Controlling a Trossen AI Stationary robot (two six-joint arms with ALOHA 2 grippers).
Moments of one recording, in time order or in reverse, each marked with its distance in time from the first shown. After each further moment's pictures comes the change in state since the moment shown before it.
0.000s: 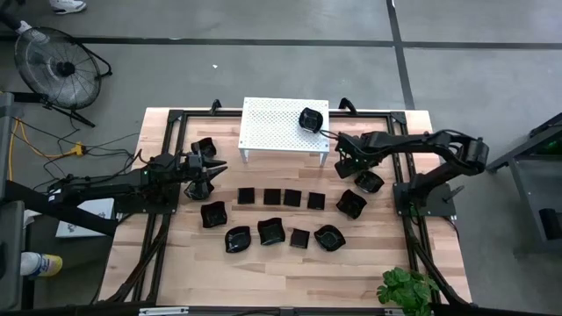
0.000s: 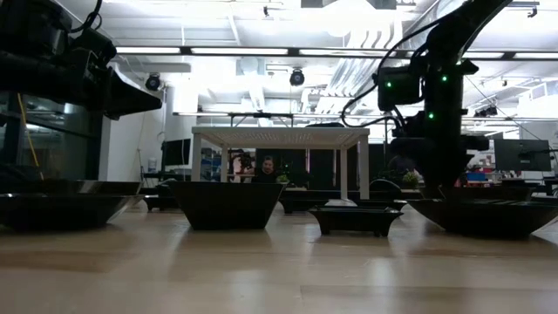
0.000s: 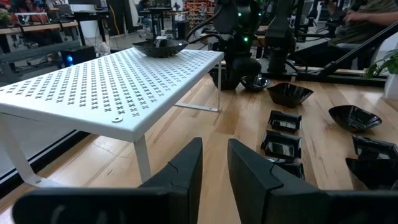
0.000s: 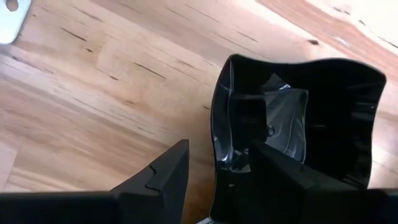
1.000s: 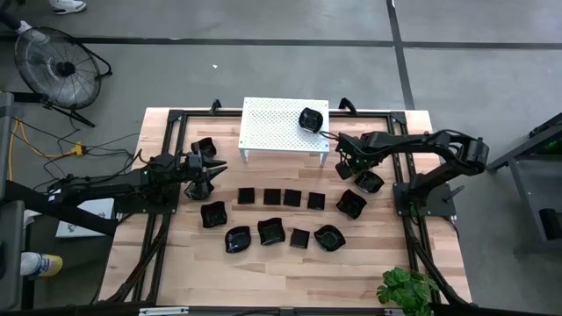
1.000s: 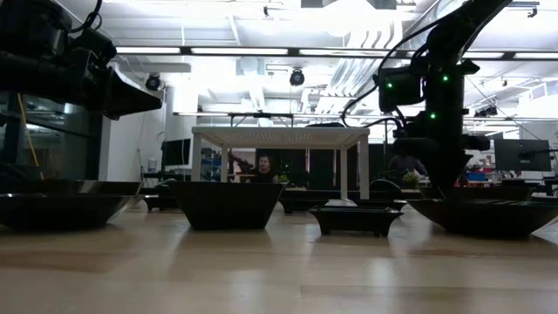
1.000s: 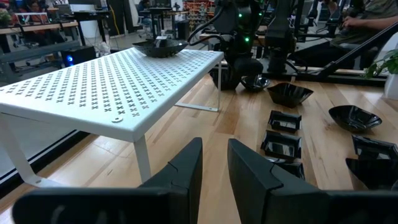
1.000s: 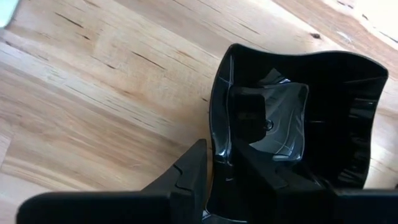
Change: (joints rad) left arm 0.000 0.000 0.000 0.000 0.000 0.000; right arm 0.000 0.000 -0.002 -0.020 -0.008 -0.018
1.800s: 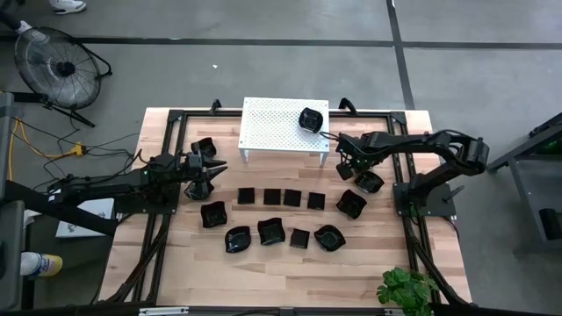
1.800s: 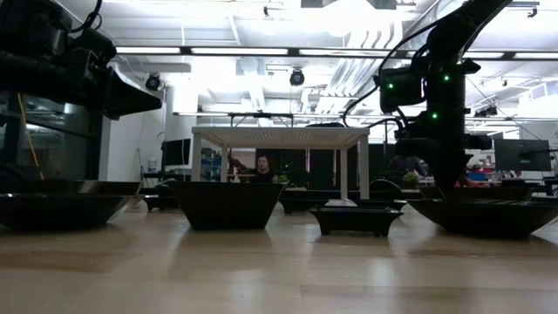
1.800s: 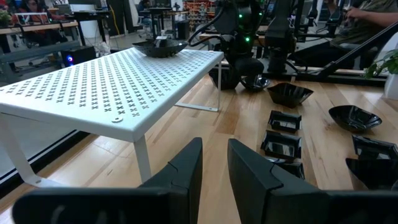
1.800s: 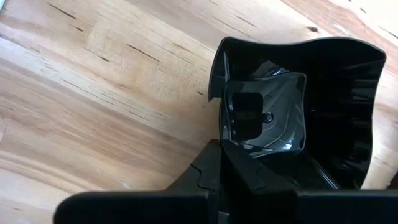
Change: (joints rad) left arm 0.000 0.000 0.000 0.000 0.000 0.000; right arm 0.000 -0.001 -0.001 -0.012 -0.011 0.004
